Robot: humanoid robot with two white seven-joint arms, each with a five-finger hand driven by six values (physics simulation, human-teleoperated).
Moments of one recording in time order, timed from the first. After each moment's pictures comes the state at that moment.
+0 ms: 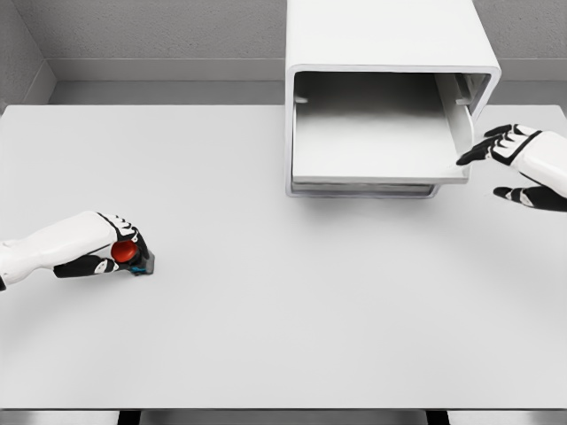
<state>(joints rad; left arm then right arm) -0.03 0.75 -0.07 -1.63 -0.26 -0.61 -0.61 -0.12 -1.02 0.12 -1.65 0.23 -0.61 0.24</state>
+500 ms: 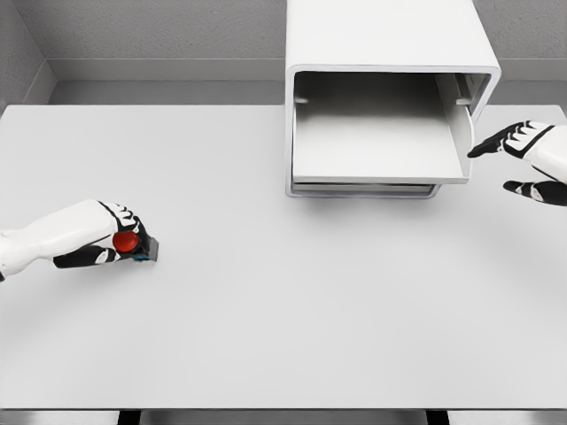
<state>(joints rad) -0.06 0.75 -0.06 -1.67 -0.26 -0.61 -0.61 -0.11 -1.02 0.09 -1.64 0.22 -0.61 0.24</state>
